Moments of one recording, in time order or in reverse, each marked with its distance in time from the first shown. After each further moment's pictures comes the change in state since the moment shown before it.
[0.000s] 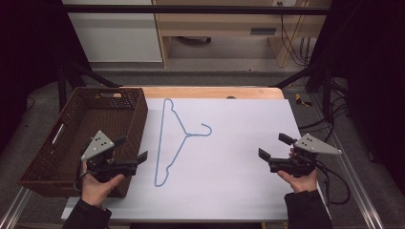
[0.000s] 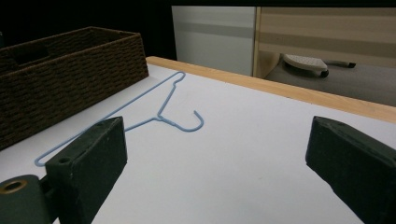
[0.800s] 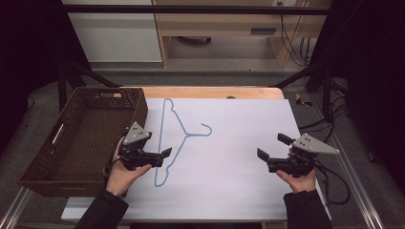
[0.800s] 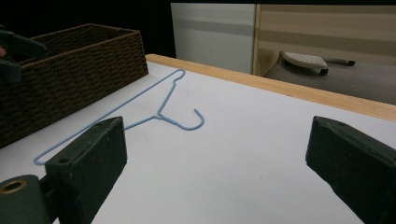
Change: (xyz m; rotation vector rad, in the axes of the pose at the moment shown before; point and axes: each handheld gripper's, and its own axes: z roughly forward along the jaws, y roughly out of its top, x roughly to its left) left arm -0.020 0.016 0.074 0.192 -0.028 0.063; right arm 0.002 0.001 0.002 0.012 -0.006 -0.004
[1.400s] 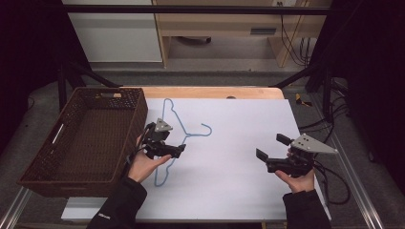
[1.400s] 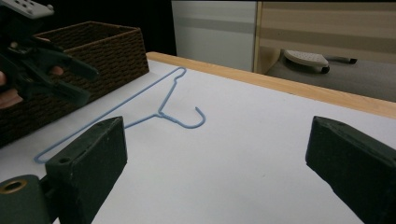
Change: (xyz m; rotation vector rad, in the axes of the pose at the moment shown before) left arm 0.000 0.004 0.077 0.173 0.021 -0.005; right arm 0.001 -0.001 0.002 0.005 0.002 0.002
